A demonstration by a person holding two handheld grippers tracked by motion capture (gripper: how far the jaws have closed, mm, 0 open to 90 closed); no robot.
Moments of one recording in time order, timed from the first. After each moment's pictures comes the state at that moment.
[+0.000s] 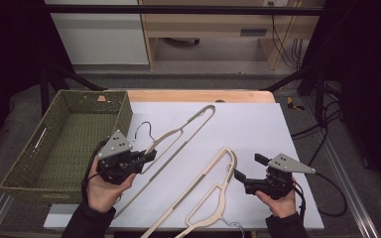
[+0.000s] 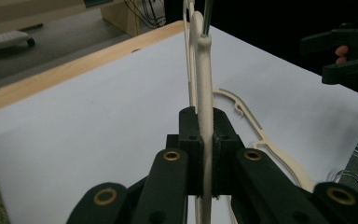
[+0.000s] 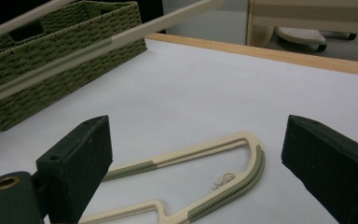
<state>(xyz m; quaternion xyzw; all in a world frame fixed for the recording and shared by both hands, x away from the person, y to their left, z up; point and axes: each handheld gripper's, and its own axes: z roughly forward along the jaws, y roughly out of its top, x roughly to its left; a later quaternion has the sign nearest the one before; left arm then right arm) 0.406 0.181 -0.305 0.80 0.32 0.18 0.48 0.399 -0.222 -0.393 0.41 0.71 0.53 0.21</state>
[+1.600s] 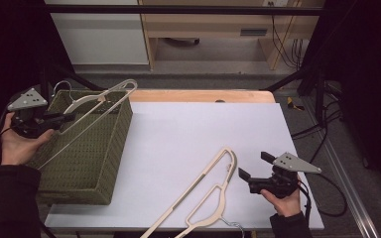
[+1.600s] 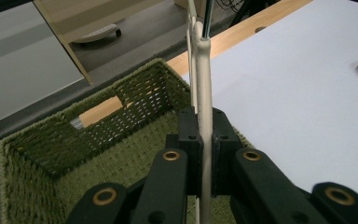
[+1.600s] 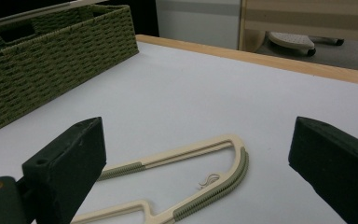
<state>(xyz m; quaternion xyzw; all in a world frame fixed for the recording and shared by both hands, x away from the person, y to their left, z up) 0.493 0.376 -0.277 0.80 0.36 0.28 0.40 0.400 -0.232 -0.389 0.41 0.71 0.53 0.22</state>
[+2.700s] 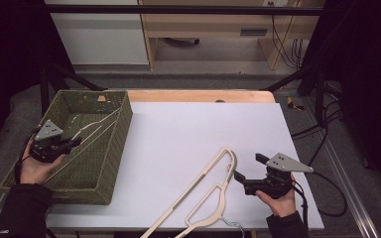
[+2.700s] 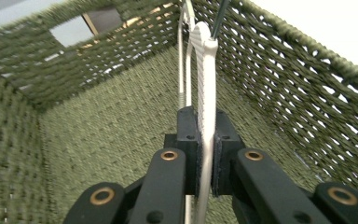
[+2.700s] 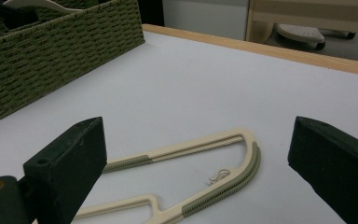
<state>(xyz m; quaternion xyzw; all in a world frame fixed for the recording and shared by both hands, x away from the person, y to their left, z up) 0.487 0.381 -0.376 0.81 0.40 0.28 0.34 0.402 -0.222 -0.395 0.40 0.73 0.52 0.22</state>
